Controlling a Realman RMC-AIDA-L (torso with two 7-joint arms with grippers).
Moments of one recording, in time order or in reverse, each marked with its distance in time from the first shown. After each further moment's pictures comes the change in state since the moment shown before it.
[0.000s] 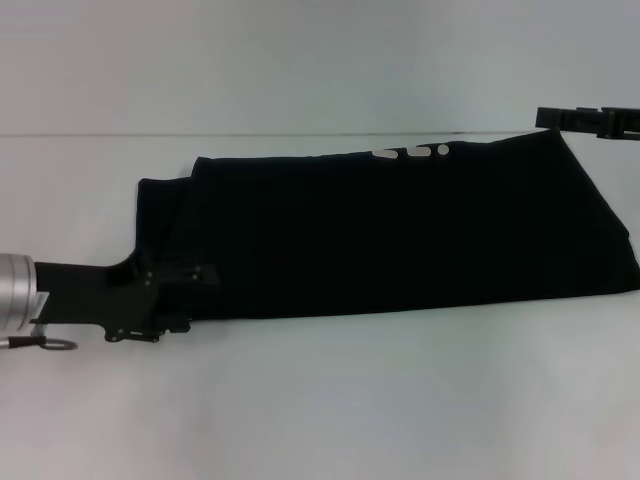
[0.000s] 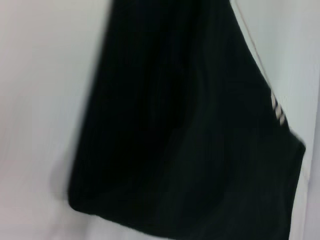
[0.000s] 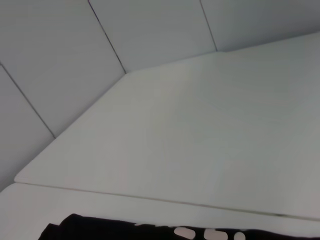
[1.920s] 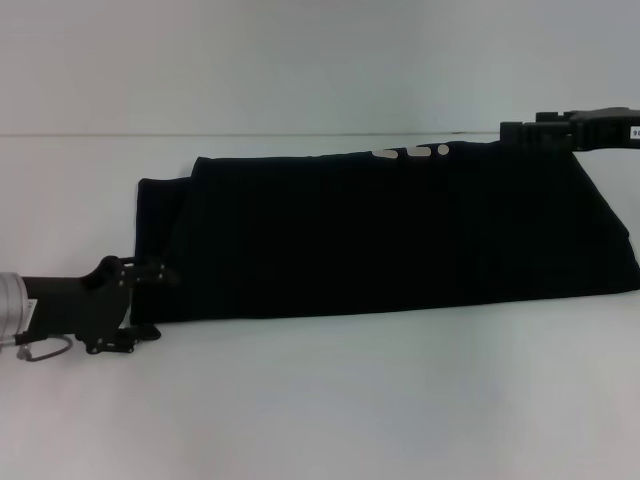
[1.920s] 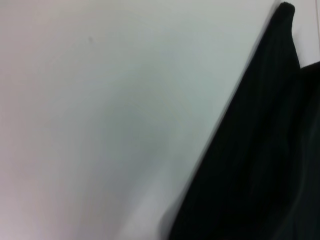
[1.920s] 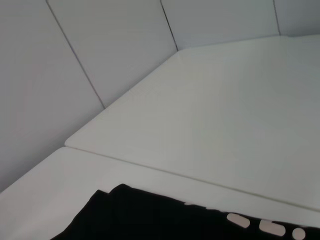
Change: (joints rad) left arm 0.007 0.008 -0.073 -0.091 0.078 -0.210 -0.196; right arm 0.017 0.008 -0.076 -0.040 0.011 -0.105 -0.033
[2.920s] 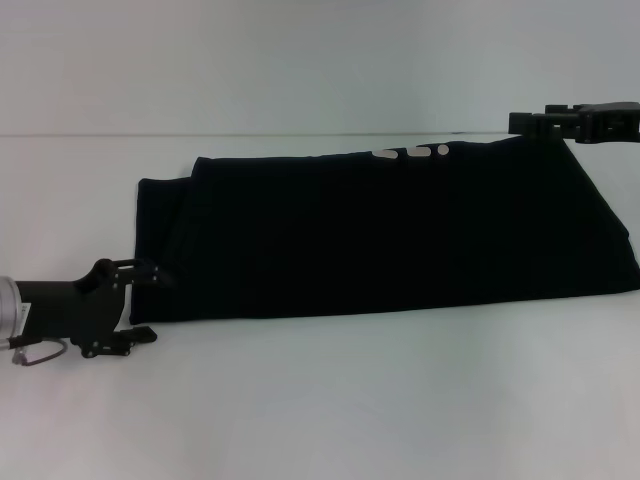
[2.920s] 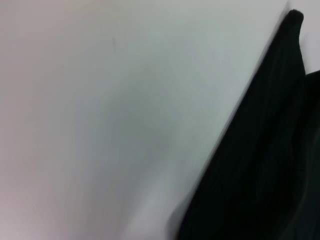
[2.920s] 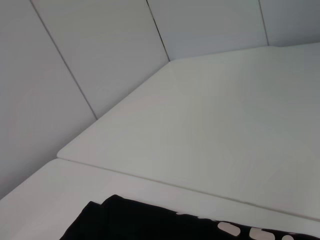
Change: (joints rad) left arm 0.004 0.009 -0.040 -0.017 0.020 0.002 0.001; right arm -0.008 0.004 0.027 -0.012 0.002 0.007 0.004
